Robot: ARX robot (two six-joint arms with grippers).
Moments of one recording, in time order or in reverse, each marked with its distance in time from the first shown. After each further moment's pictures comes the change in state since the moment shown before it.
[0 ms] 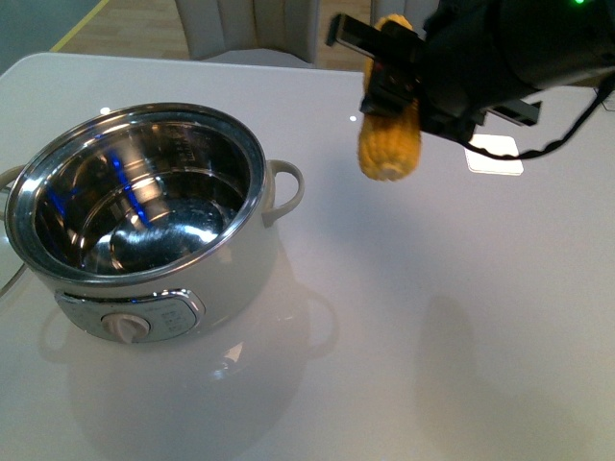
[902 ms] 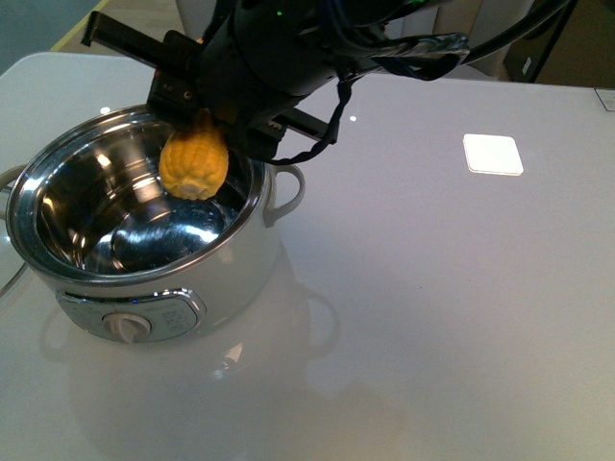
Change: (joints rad) left arm 0.000 0.000 0.000 0.000 0.000 0.000; right arm 0.282 0.250 0.320 -0.109 -0.088 0.172
